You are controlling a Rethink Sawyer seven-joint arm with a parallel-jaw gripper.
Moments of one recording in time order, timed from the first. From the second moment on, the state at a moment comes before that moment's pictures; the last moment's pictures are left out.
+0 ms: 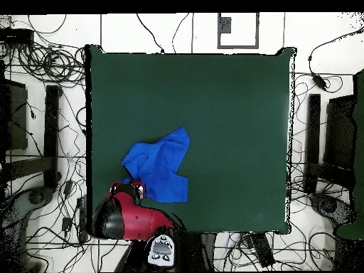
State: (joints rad) arm 0.20 -0.62 -0.04 2.15 0.28 -0.15 1.57
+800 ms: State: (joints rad) arm 0.27 -0.61 -0.04 2.14 0.36 -0.15 1.57
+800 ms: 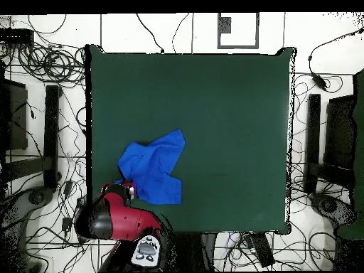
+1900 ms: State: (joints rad) arm 0.27 -0.44 -0.04 2.09 0.37 -0.33 1.57
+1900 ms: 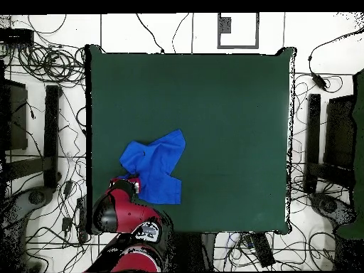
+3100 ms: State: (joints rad) arm 0.27 -0.44 -0.05 2.08 0.37 -0.35 1.57
